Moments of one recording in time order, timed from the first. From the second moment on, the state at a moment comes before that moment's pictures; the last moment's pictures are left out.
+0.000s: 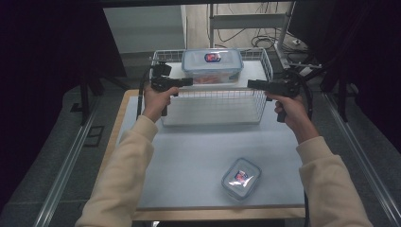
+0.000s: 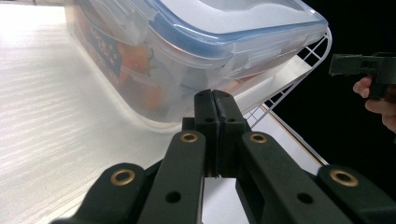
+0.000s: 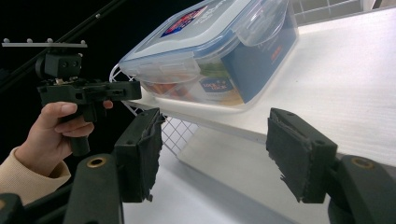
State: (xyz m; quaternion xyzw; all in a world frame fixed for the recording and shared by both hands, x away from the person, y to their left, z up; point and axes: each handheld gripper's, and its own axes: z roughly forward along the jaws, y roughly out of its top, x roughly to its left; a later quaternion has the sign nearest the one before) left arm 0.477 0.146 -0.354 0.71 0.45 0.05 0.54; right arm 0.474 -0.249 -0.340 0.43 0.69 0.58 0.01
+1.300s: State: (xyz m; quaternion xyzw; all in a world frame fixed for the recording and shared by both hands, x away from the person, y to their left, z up) left arm 0.336 0.174 -0.437 0.71 0.44 0.05 0.56; right arm 0.386 -0.294 -0.433 0.43 0.71 0.56 0.00
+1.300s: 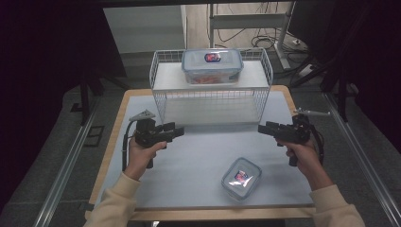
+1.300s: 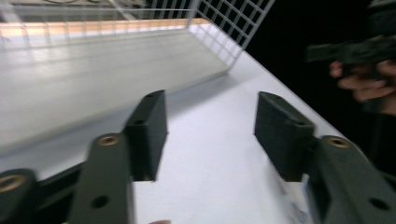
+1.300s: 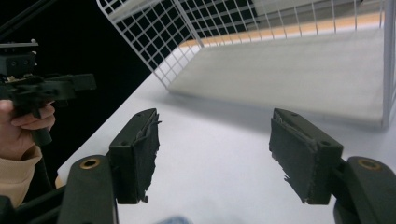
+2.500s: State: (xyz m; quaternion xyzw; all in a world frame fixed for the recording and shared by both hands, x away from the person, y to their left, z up) left arm 0.300 0.175 -0.495 0.74 0.46 0.05 0.48; right arm 0.321 -0.311 -0.473 0.42 0.76 0.49 0.04
